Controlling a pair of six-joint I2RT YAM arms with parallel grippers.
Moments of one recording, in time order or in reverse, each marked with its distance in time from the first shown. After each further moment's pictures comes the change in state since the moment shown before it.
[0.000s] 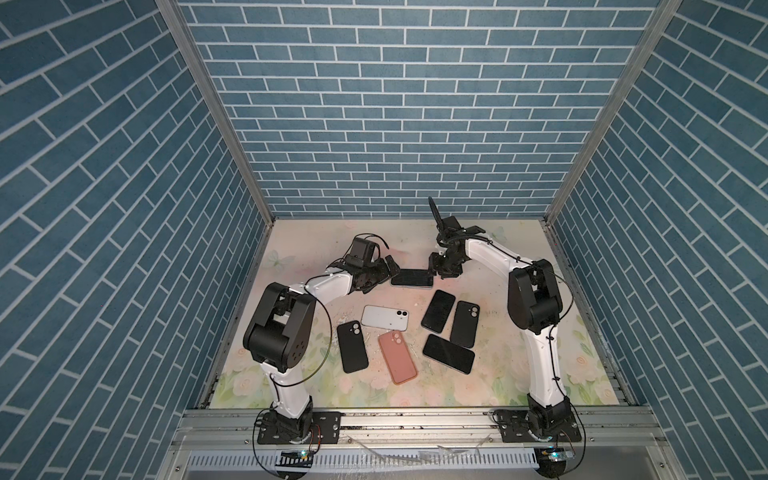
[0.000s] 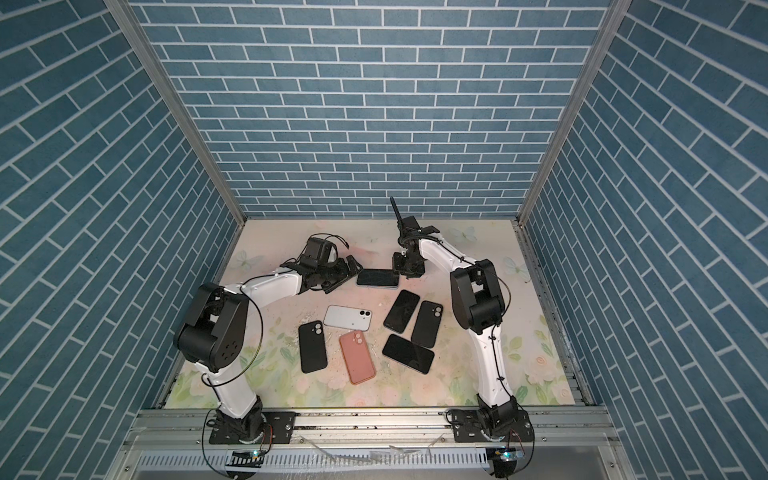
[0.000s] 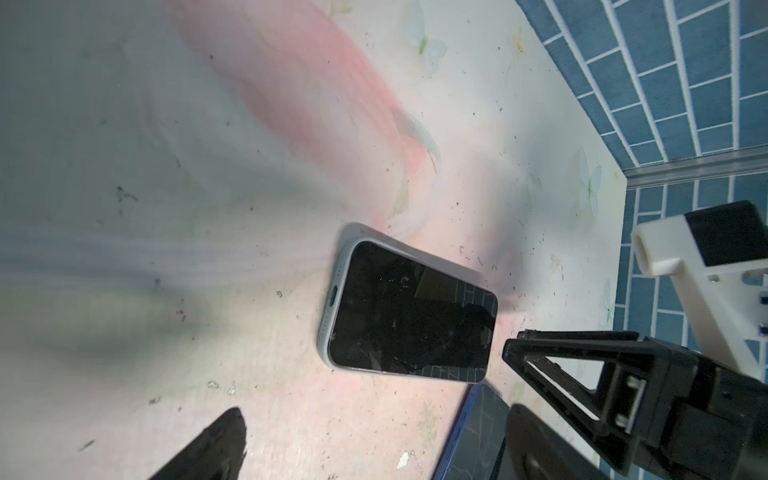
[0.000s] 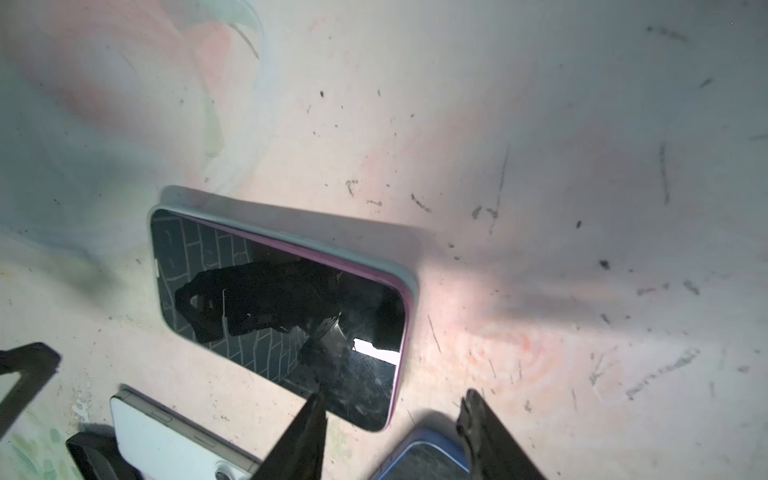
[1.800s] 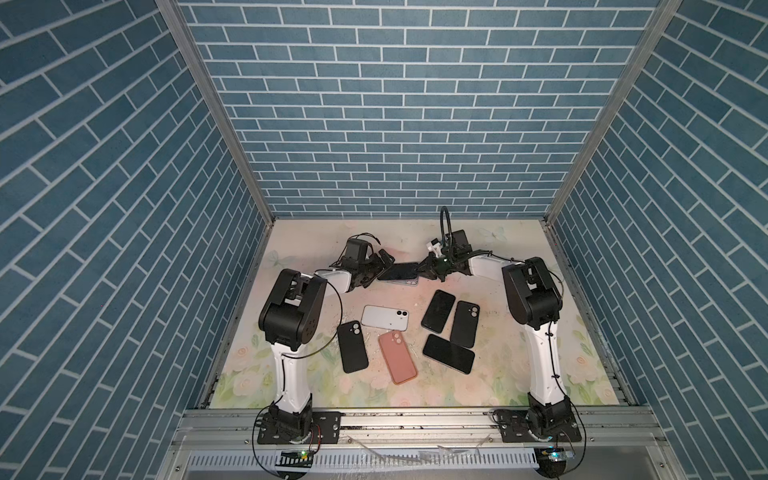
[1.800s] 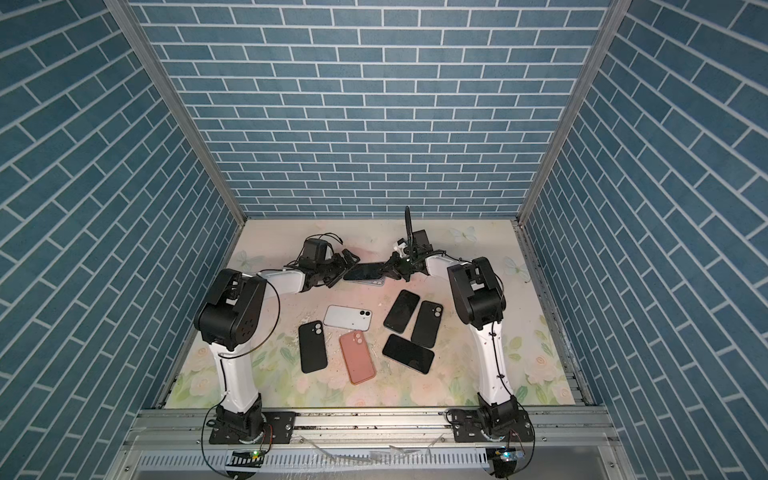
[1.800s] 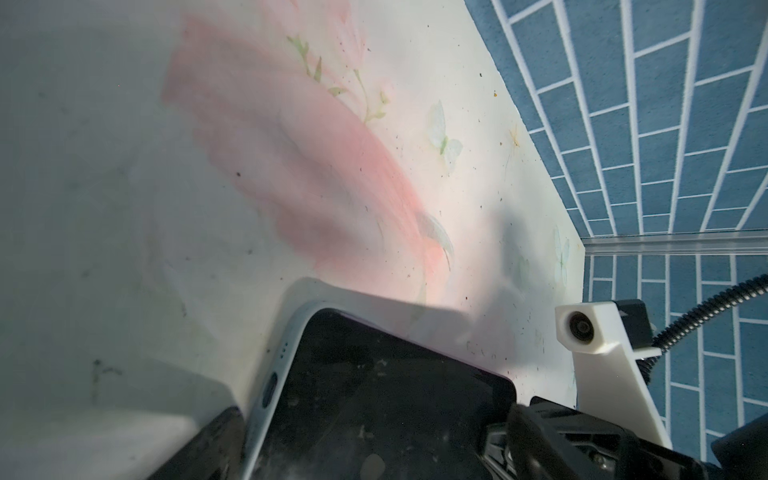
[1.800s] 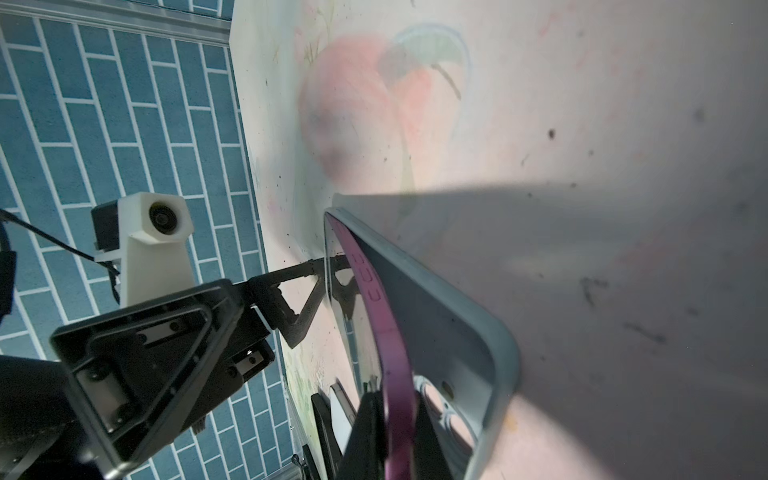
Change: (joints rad) left arm 0.067 0.174 -0.039 0.326 0.059 -0.133; right arm -0.052 0.051 -0.313 0.746 -0.590 0.370
